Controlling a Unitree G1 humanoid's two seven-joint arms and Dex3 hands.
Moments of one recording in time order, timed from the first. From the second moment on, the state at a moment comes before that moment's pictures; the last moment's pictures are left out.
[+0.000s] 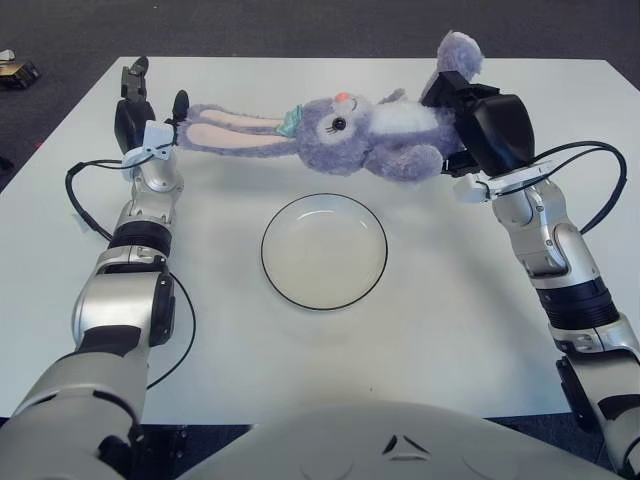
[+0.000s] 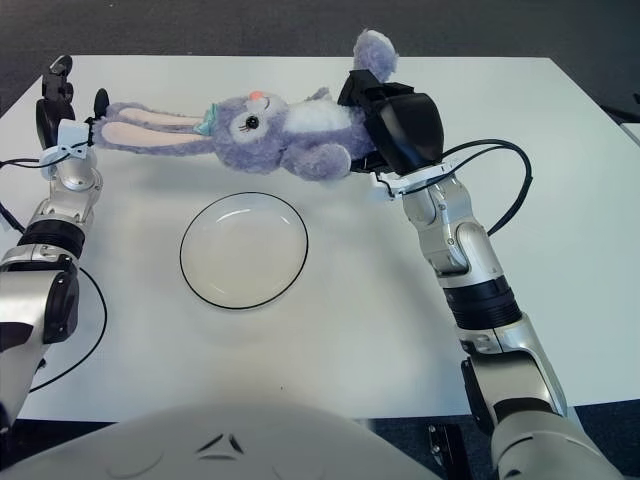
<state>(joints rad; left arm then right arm) -0.78 0.45 0.07 1.10 0.26 -0.48 0.51 -0.35 -0.49 0.17 -0.20 -0.77 -0.17 -0.13</state>
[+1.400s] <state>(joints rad) -0.78 0.45 0.05 1.14 0.25 -0.51 0.48 -0.26 -0.49 0.18 -0.31 -0.82 -0.25 -0.02</state>
